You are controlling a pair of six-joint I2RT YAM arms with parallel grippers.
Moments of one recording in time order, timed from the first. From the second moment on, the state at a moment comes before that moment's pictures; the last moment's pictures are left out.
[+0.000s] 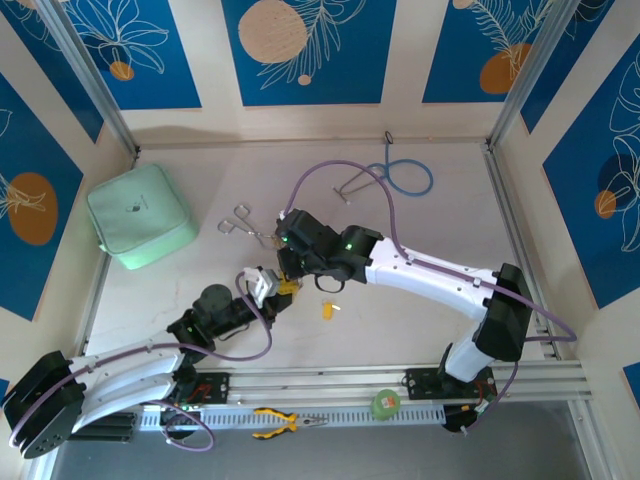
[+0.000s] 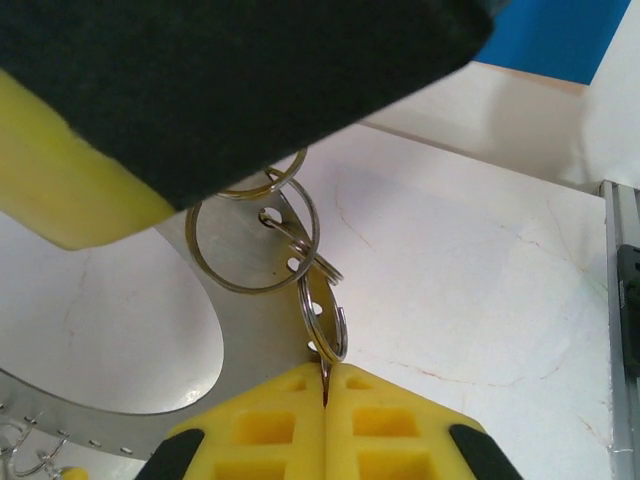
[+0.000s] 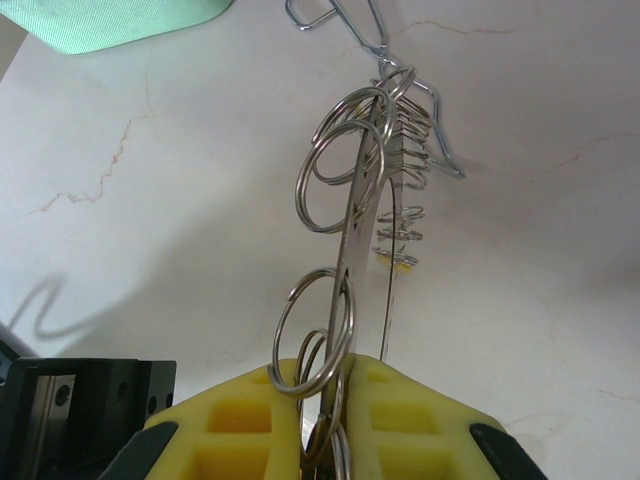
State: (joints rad) left arm -0.85 0.86 0.16 0.56 0.18 -0.08; right arm 1.08 1.58 1.43 -0.73 0.16 0.59
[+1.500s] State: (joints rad) left arm -0.85 0.85 0.24 0.34 -0.05 -0.83; right arm 1.01 1.13 0.71 -0.26 -0.05 -0.17
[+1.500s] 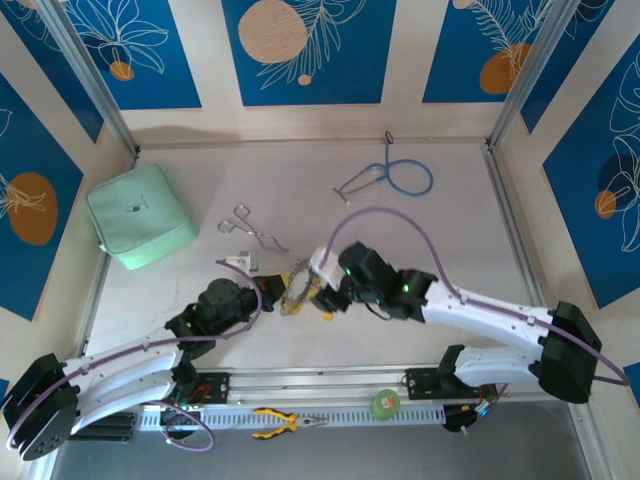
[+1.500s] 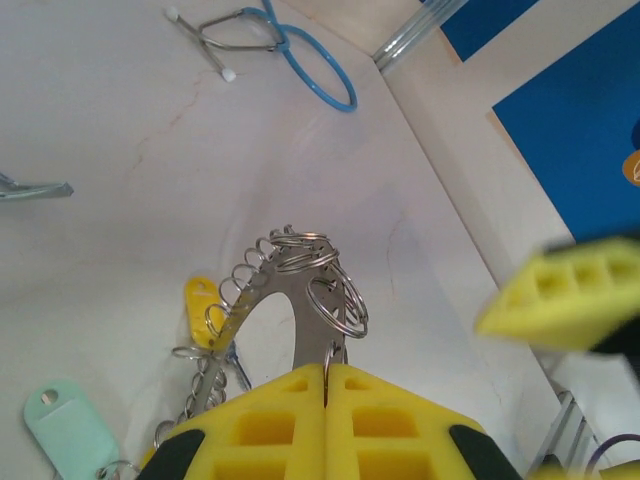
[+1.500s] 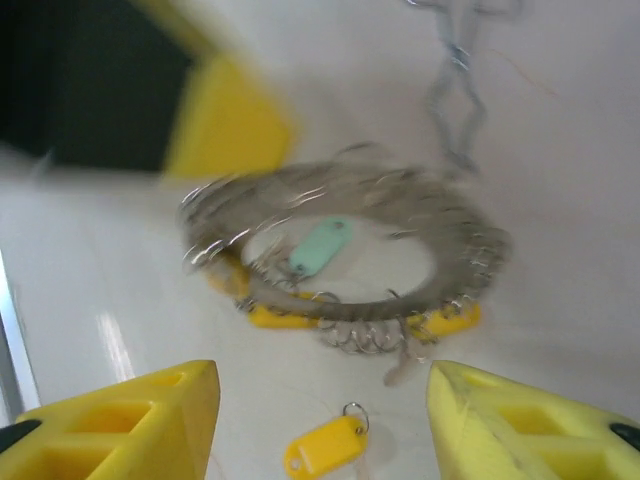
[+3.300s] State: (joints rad) left arm -0.84 0.82 0.31 0.16 -0.02 -1.04; right arm 0.99 1.40 0.59 0.43 -0.12 -1.20
